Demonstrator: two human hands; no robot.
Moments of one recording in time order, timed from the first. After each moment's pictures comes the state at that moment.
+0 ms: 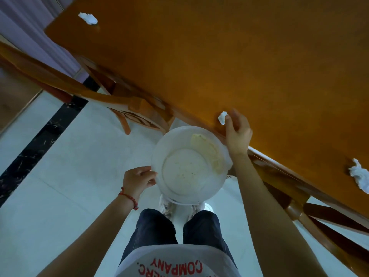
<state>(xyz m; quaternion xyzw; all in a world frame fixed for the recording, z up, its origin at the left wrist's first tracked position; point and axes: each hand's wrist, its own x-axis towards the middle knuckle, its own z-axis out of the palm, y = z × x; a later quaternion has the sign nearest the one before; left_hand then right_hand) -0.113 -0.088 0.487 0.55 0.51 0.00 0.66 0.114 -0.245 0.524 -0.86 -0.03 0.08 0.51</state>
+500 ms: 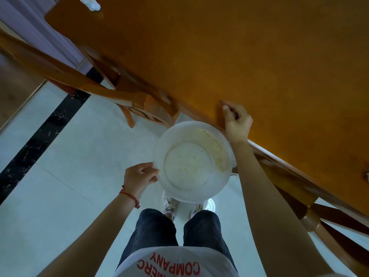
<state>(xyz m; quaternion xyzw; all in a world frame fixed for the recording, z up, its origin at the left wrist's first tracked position) -0.112 -0.079 0.485 0.55 0.52 0.01 0.65 0.132 -0.215 0.504 -0.84 -0.11 0.08 0.52</state>
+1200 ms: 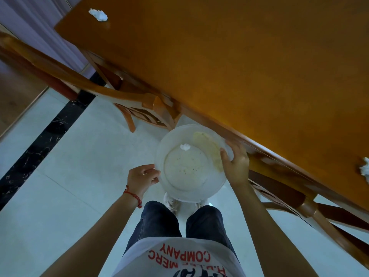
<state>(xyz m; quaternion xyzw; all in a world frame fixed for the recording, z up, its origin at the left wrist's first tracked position) -0.128 -0.073 0.483 0.56 0.52 0.00 0.65 0.041 -0.270 0.494 -0.91 -0.10 0.12 0.38</state>
